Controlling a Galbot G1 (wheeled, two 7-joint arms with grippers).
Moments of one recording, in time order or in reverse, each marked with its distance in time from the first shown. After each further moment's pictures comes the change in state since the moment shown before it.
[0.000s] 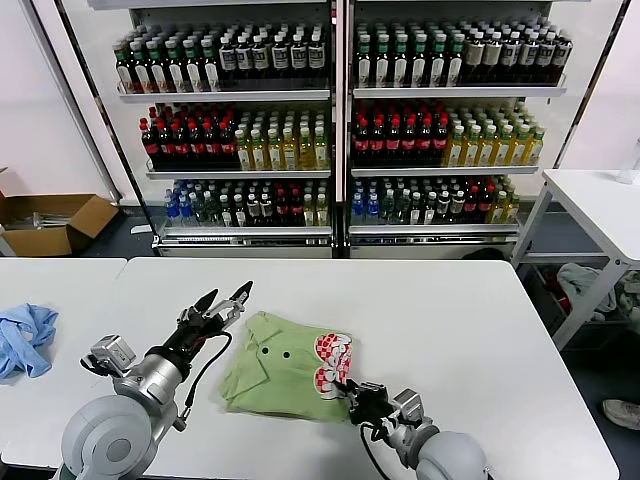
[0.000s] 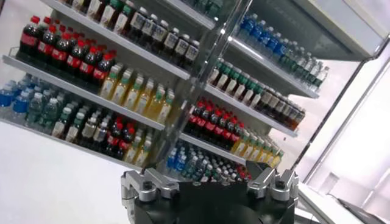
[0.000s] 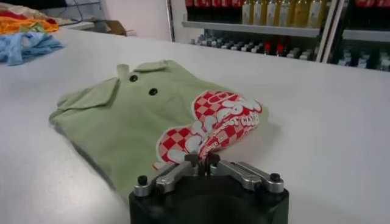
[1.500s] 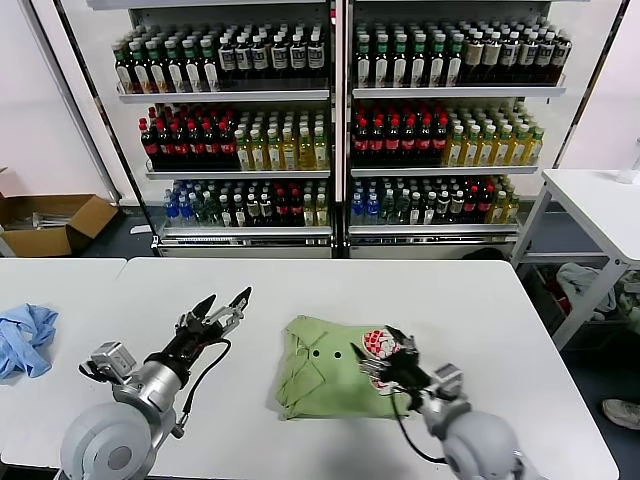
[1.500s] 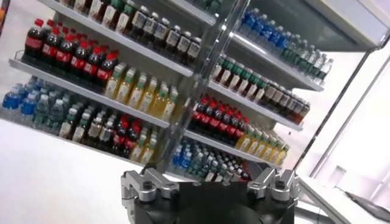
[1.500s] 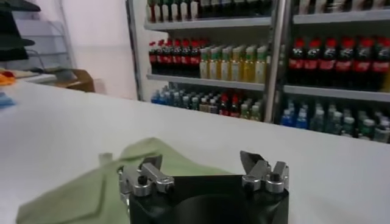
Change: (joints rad) left arm 0.047 0.003 -0.011 -0.018 0.051 -0.003 0.011; right arm 0.059 0.048 0.056 -0.032 0.032 0.119 0.064
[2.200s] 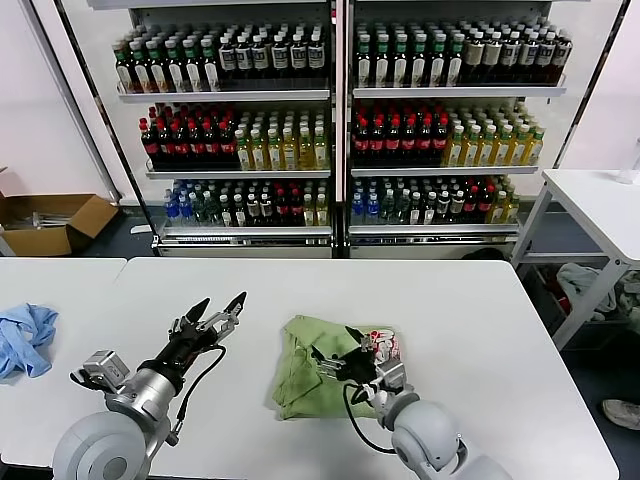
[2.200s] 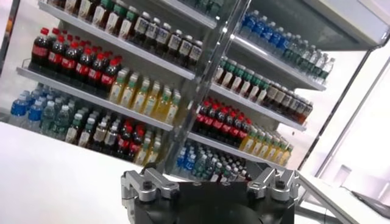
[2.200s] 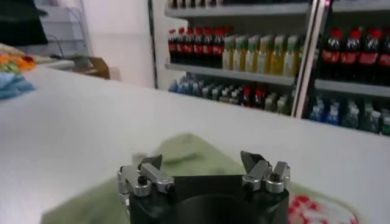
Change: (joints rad) left arm 0.037 -0.007 -0.022 -0.017 0.031 -0.007 0.014; right arm 0.122 0.057 -0.167 -0.056 -0.035 -0.029 0.071
